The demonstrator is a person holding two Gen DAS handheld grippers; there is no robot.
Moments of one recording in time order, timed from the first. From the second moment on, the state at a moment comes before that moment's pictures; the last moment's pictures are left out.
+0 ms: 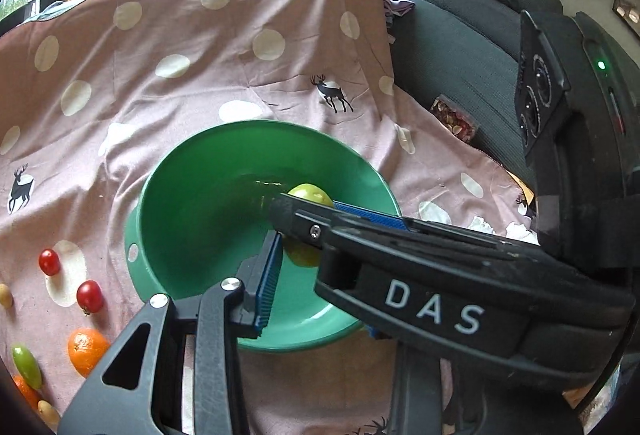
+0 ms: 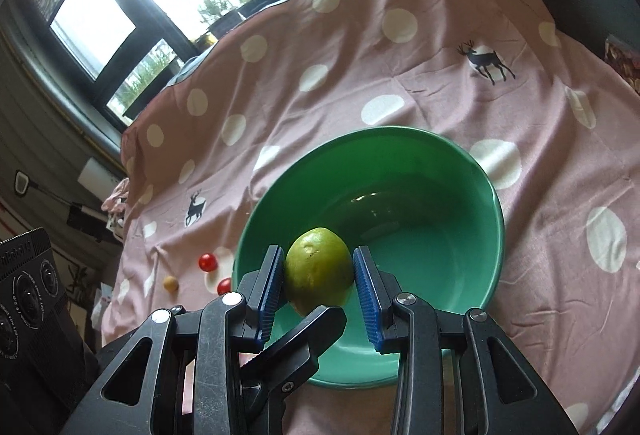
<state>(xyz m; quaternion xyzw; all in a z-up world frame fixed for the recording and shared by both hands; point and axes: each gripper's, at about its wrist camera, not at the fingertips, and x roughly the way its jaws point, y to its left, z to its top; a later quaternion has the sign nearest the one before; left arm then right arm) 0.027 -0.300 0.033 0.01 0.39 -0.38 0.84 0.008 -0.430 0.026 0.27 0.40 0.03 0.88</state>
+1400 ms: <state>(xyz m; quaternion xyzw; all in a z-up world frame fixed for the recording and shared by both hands) 0.027 -0.272 0.013 -0.05 0.42 -0.38 0.82 0.016 -0.435 0.010 0.23 0.45 -0.06 0.86</state>
